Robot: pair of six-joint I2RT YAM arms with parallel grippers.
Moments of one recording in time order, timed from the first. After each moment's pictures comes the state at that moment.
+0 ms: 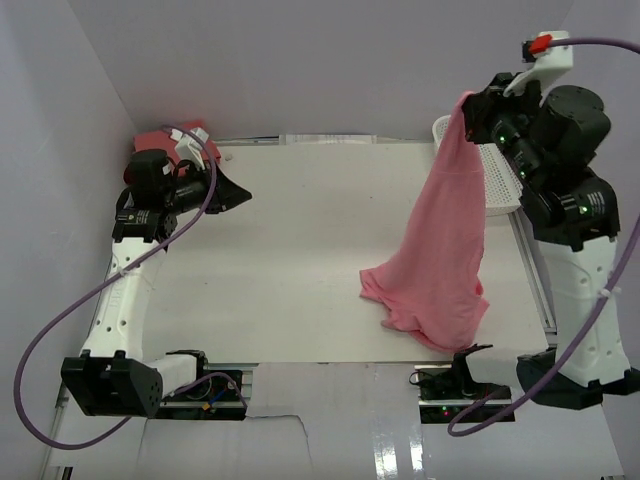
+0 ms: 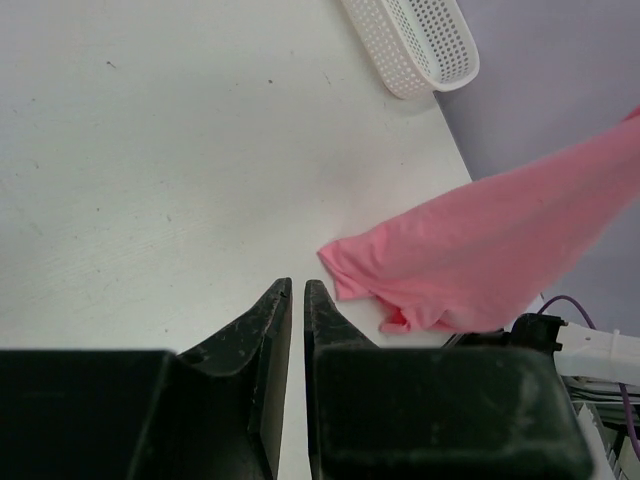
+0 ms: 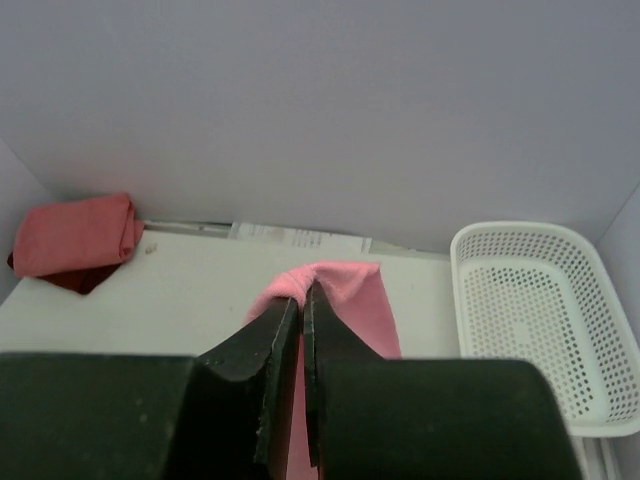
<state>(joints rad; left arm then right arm) -0.03 1.17 1.23 -0.48 0.73 -0.34 0.33 1.22 1.96 -0.68 0.08 0.11</state>
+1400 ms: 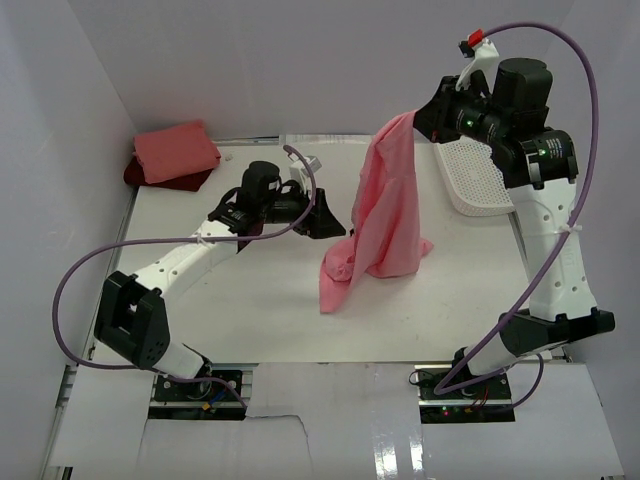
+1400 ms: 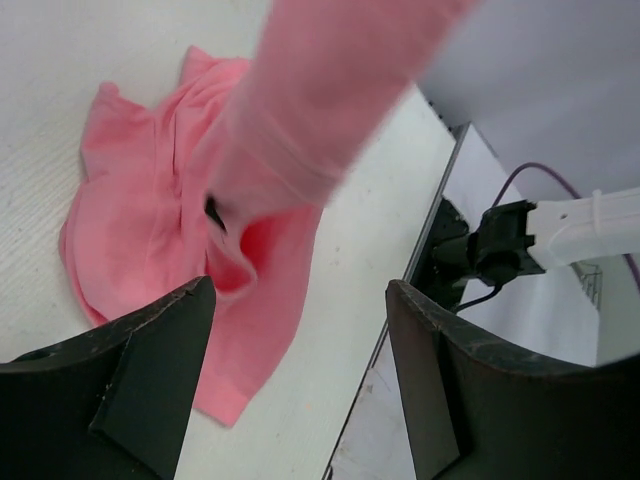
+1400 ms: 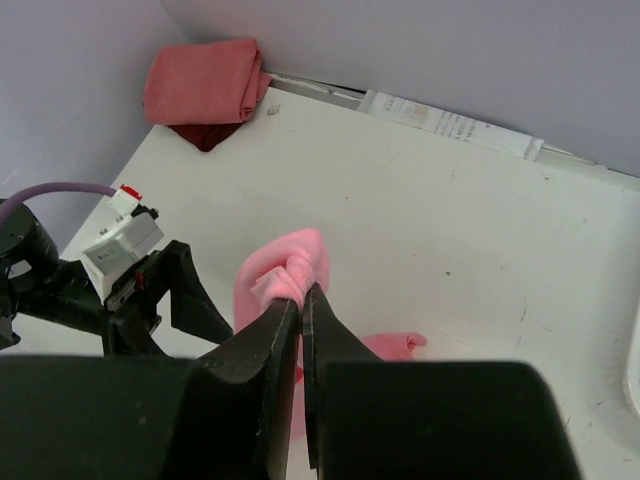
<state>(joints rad) -0.53 1.48 1.16 -0.09 0.72 -0.39 0.25 1.51 2.08 -0.83 -0.41 0.18</state>
